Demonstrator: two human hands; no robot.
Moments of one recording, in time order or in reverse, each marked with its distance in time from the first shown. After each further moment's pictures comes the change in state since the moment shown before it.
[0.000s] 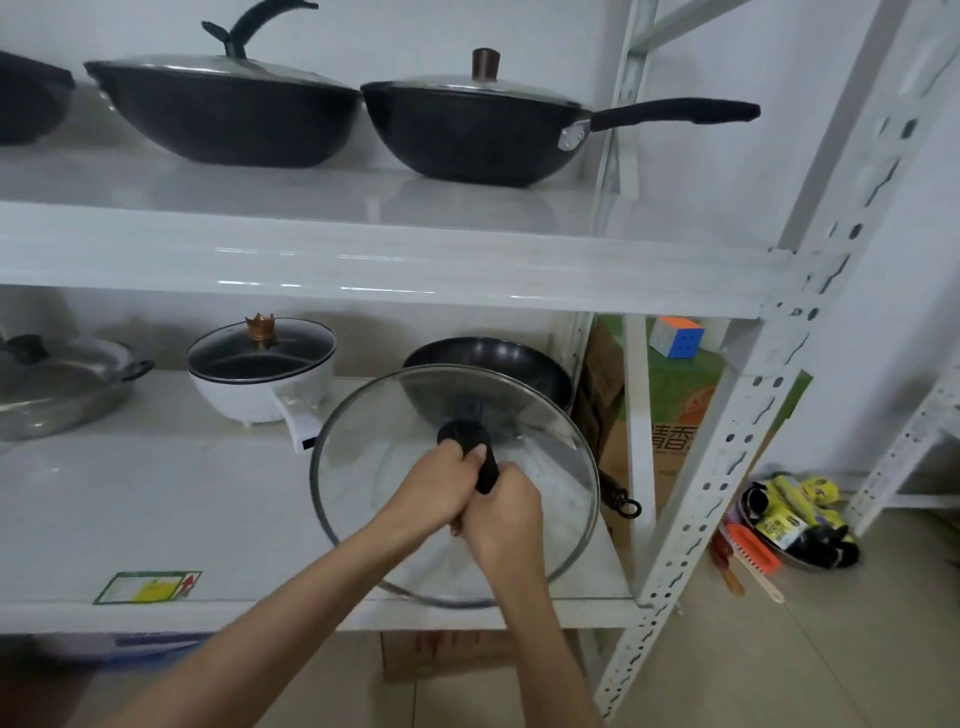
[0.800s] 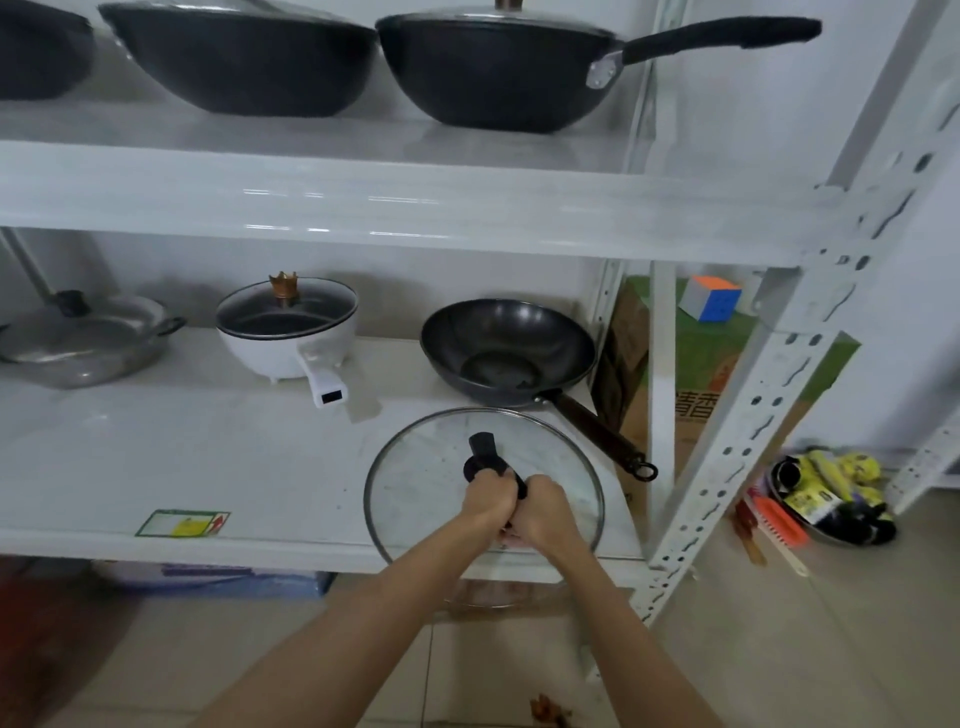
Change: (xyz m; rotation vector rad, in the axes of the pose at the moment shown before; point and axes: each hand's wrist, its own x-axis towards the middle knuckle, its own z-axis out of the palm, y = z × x) left_hand 0.024 -0.046 0.089 -0.208 -0.035 -0.404; right_hand 0.051 0.088 -0.007 -0.342 -0.272 0.077
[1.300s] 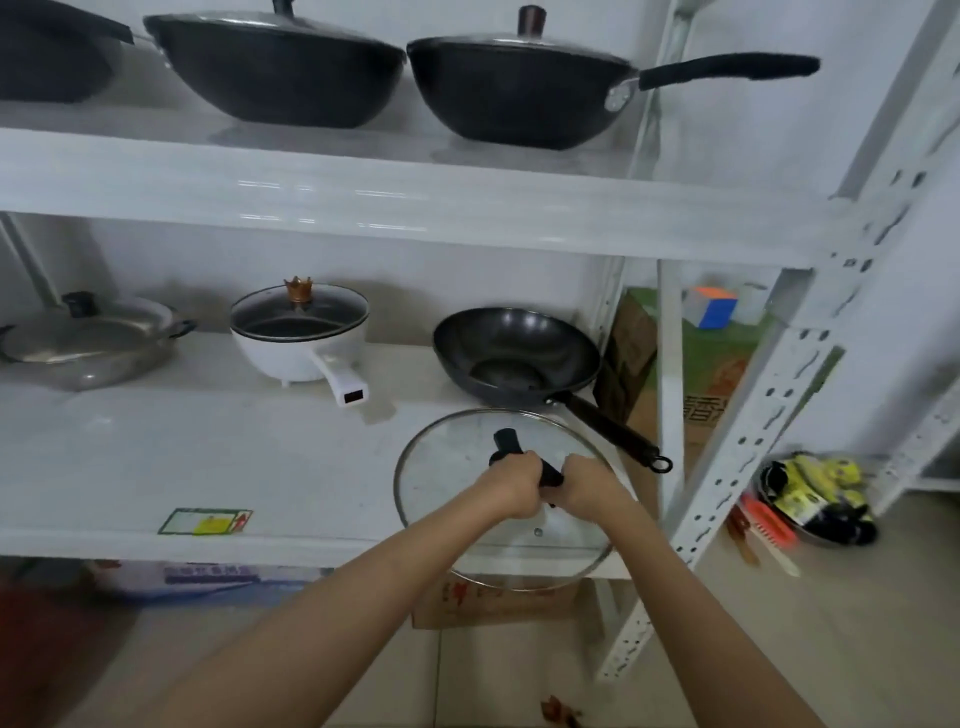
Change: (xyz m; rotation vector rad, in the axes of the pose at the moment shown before) left_hand -0.013 0.008 -0.034 0.894 -0.160 0.408; right_hand -0.005 -0.015 -0.023 -0.470 -0.031 0.028
